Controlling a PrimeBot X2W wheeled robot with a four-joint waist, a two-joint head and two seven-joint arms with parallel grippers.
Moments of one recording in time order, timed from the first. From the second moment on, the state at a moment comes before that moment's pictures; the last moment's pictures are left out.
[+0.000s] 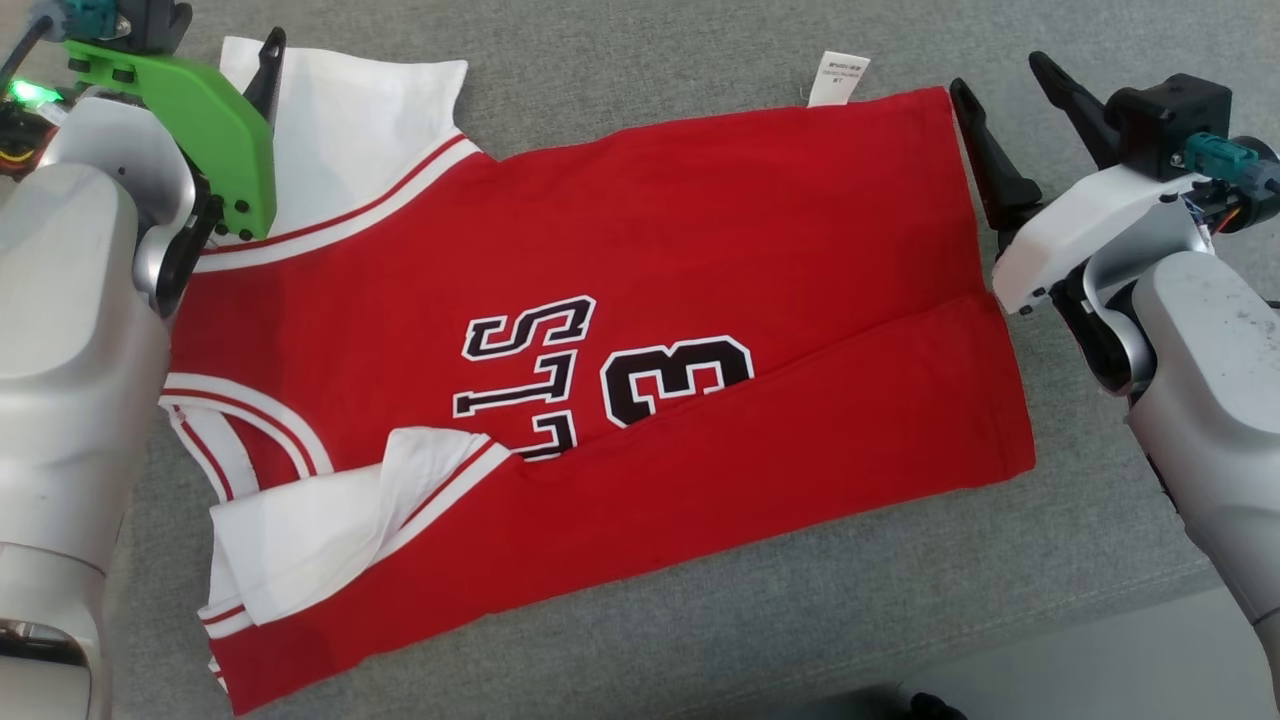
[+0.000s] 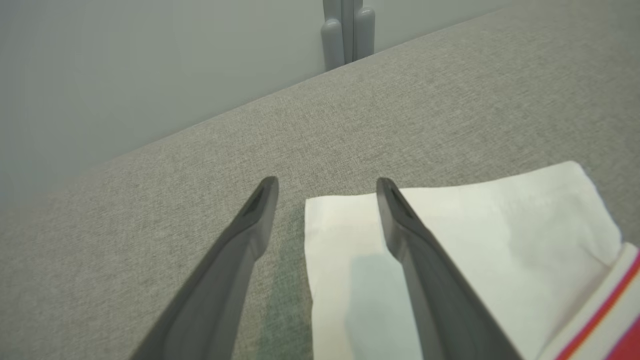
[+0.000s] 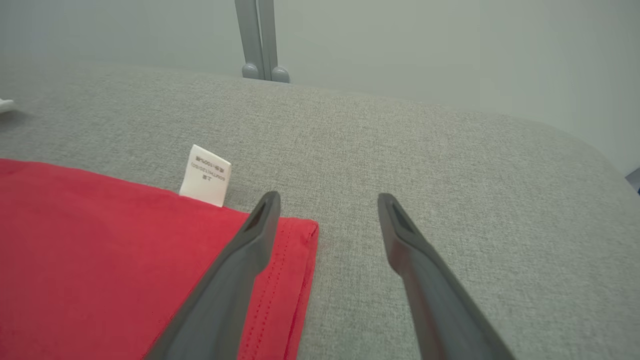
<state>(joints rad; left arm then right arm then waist) -1.08 0.34 -0.49 0.84 -0.43 -0.13 0.15 -0.81 -0.39 0.44 0.59 0.47 0.13 -0.16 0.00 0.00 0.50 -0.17</state>
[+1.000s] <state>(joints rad) -1.16 0.30 -0.62 0.93 -0.66 -0.13 0.14 -0.97 -0.43 0.72 0.75 0.70 0.13 -0.11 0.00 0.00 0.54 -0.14</state>
